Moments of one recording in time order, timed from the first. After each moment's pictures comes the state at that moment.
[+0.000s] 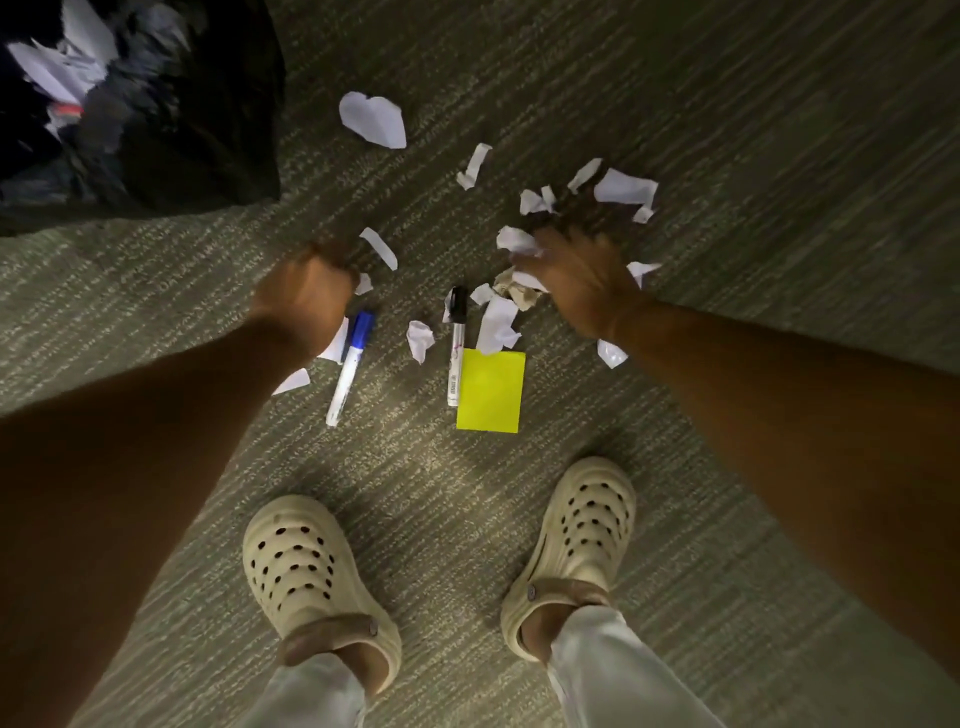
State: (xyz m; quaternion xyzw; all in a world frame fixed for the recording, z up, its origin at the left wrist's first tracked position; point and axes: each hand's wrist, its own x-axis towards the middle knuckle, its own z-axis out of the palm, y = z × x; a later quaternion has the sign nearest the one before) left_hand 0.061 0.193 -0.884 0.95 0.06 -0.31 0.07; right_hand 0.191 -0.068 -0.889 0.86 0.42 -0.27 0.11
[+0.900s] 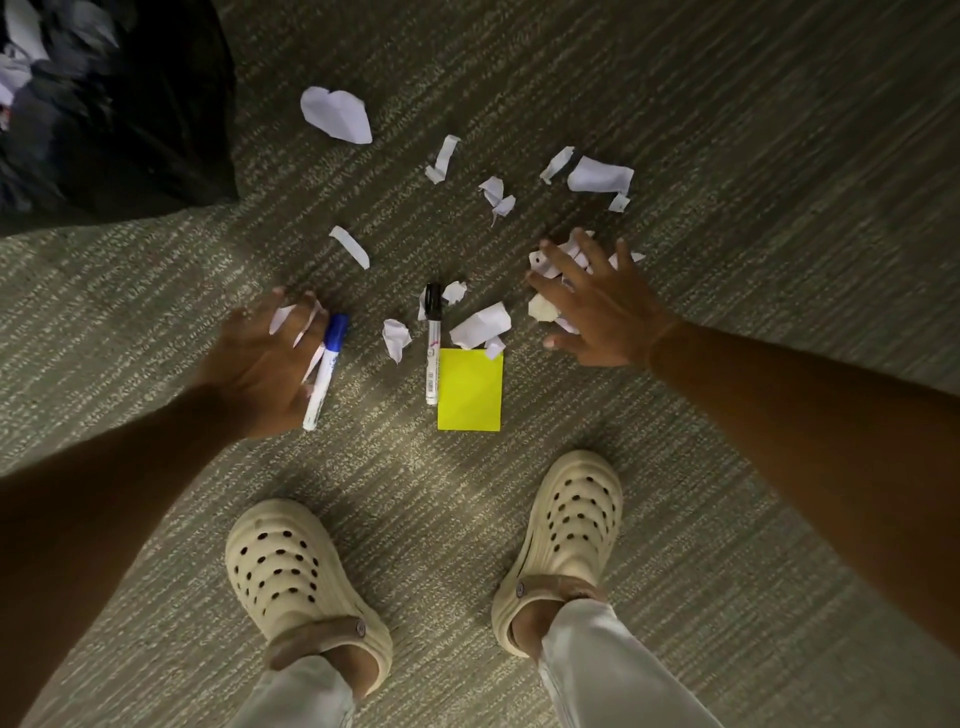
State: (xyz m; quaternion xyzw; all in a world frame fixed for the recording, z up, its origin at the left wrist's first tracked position) left_hand -0.003 0.201 -0.896 0.93 -0.10 -0.36 -0.03; right_hand 0.186 -0.133 -0.892 0.82 0.46 -0.30 0.17
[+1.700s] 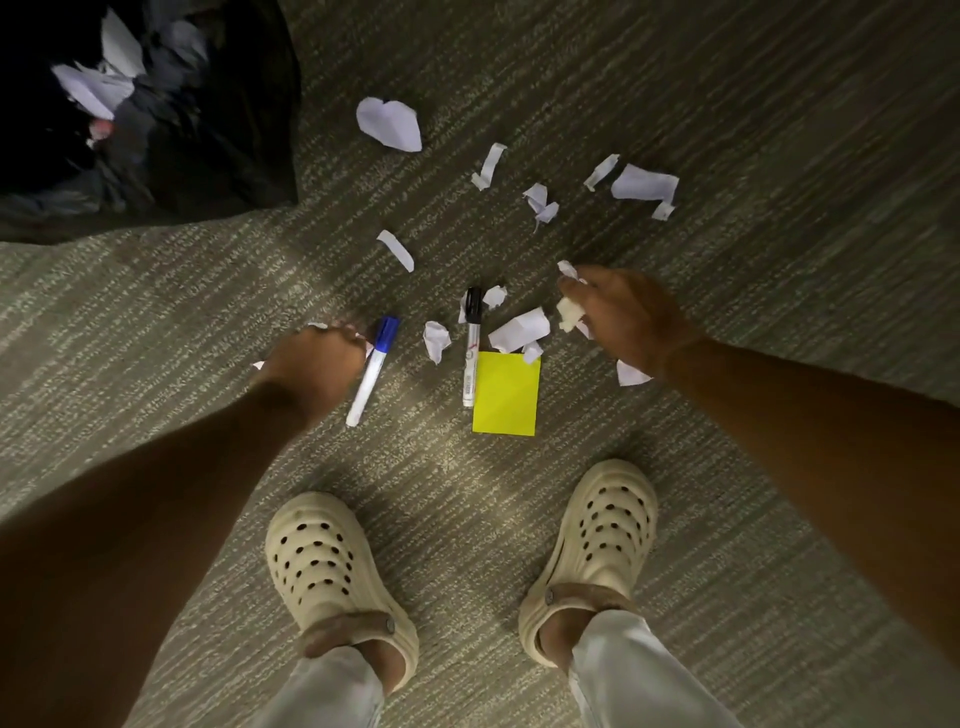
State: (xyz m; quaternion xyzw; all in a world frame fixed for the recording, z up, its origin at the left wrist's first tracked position) left_hand 0.010 0.183 -0.879 0.92 -0.06 -0.39 -0.06; right_hand 0.175 -0.100 -0.874 0.86 0.40 -0.31 0.03
